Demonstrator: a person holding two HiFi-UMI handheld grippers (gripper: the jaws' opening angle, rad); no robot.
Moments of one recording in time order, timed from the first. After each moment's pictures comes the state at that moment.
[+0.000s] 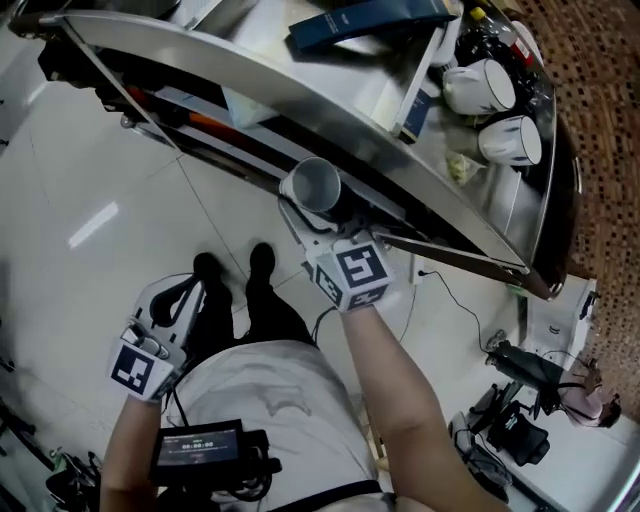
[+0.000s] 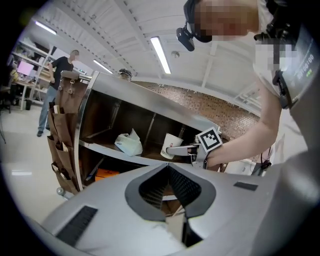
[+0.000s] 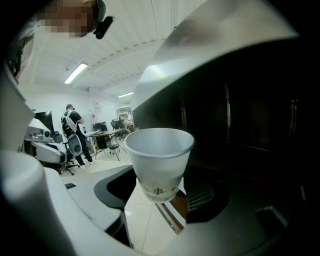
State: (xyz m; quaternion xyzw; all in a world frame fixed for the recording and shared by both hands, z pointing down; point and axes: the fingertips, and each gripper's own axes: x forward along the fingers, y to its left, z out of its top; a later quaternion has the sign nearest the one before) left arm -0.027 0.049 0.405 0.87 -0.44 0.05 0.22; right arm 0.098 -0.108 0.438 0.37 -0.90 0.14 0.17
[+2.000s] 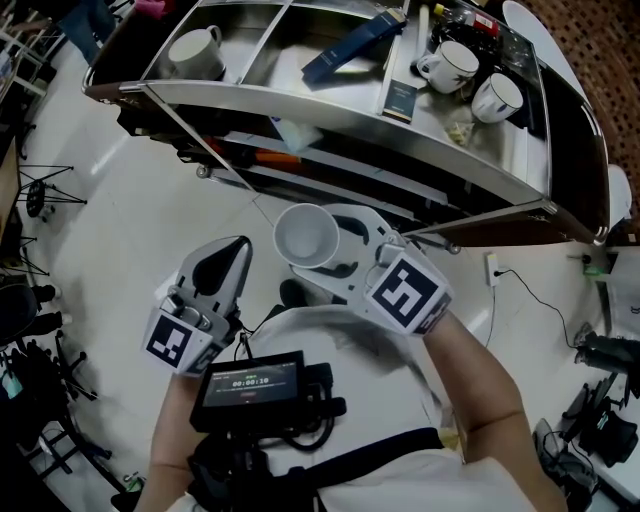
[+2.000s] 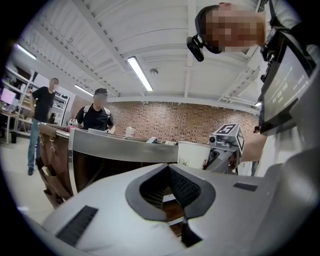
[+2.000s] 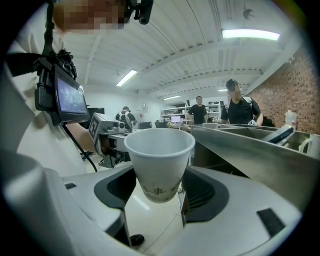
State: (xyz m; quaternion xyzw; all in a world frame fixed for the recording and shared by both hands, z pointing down) left arm -0.039 0.027 0.248 0.90 -0.42 0.02 0.09; right arm 0.018 0.028 0.268 0.11 -0.98 0.05 0.18
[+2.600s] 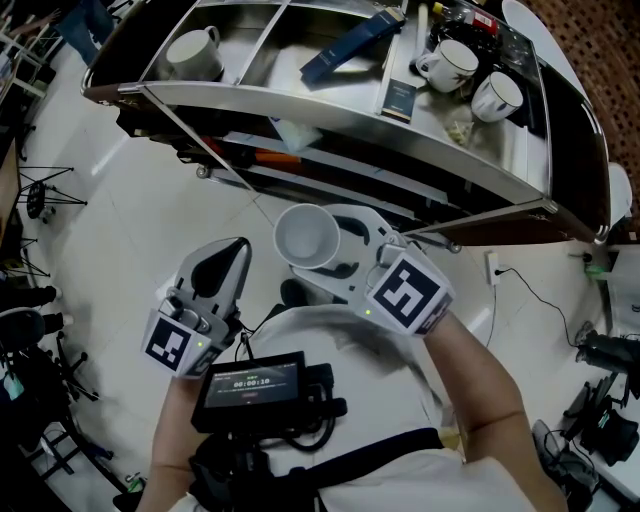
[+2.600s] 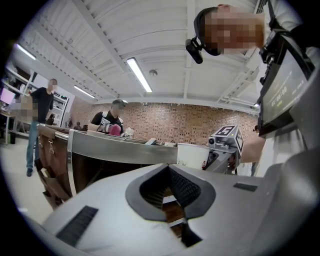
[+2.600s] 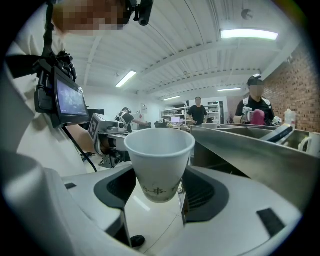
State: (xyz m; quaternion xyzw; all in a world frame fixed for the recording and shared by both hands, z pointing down) left arm -0.038 0.027 0.242 0.90 -0.42 0.01 0.08; right arm 0.020 0.028 0.267 0.11 -0.98 0.06 0.17
